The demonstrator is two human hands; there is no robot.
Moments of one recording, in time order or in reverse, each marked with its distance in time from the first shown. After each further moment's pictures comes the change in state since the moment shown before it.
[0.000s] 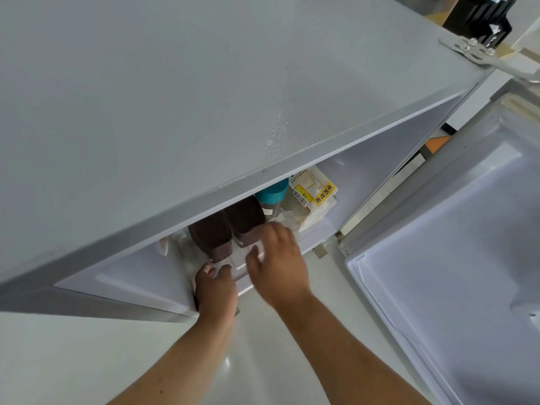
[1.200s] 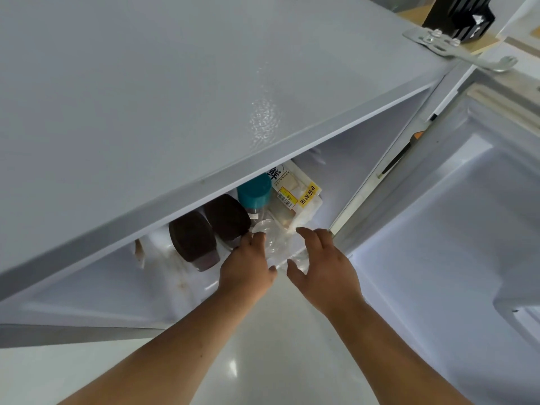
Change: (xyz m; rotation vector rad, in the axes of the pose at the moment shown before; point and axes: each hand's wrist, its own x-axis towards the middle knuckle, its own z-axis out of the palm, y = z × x) left_hand -0.011 0.031 0.063 1.234 -0.237 0.982; right_hand -0.019 0.084 -0.062 -0.268 -0.047 0.098
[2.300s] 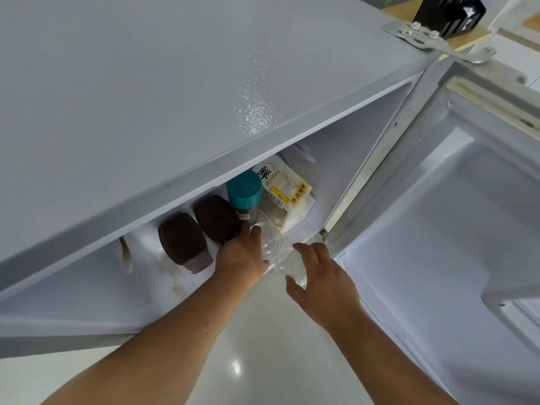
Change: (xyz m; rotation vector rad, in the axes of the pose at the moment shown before) left_hand 0.033 0.006 -0.002 0.251 -0.157 0.025; right_hand -0.024 0.016 0.005 -0.040 -0.093 0.035
